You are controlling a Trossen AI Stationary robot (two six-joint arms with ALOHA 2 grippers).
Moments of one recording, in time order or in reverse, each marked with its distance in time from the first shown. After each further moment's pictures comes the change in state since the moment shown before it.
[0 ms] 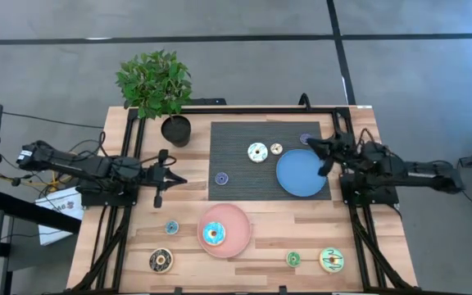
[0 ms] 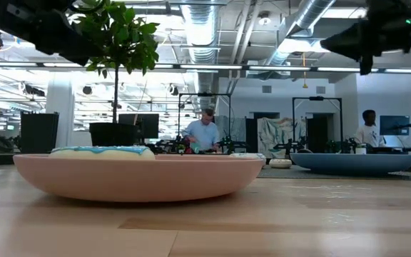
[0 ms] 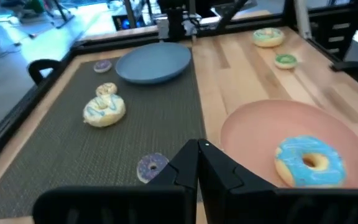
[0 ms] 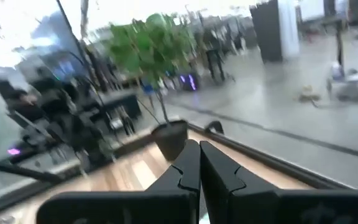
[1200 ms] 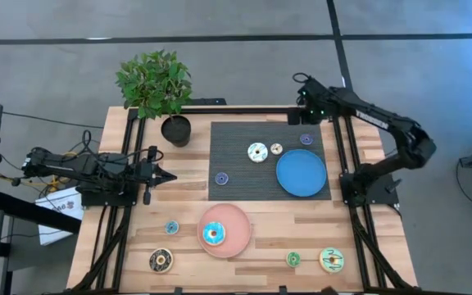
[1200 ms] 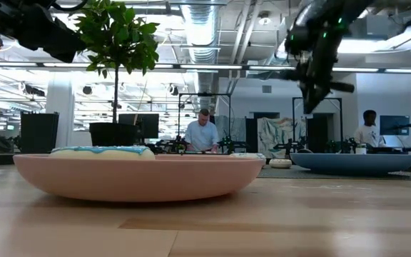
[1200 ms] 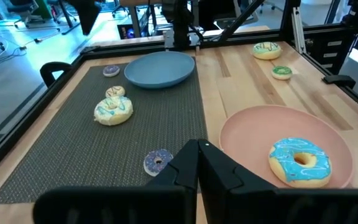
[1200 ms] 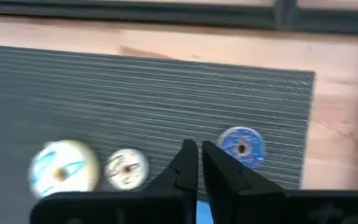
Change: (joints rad) left arm 0.019 -0.225 0.000 -0.187 0.008 -0.027; right arm -0.687 1.124 0.869 -0.978 -0.296 0.410
